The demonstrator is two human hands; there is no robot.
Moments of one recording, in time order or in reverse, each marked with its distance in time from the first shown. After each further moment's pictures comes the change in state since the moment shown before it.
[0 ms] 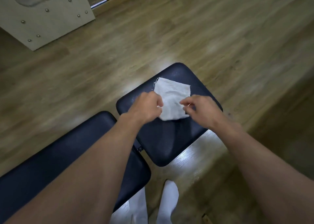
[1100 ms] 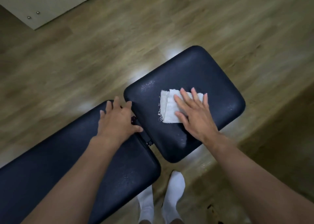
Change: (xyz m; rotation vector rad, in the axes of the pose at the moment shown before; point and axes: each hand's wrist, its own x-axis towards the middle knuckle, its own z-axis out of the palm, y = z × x) left_hand -0.055 -0.094 0.009 0.275 -0.056 -0.332; right_hand -0.001 0.000 0.099 -0.233 -0.012 -0.175
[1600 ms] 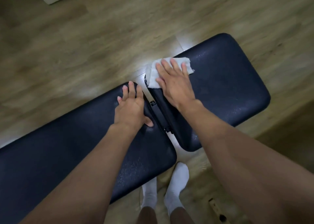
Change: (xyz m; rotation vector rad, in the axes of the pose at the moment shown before) left_hand 0.004 -0.031 0.030 -0.042 -0.035 0.006; right_hand 0.098 -0.101 0.024 -0.093 0.045 -0.097
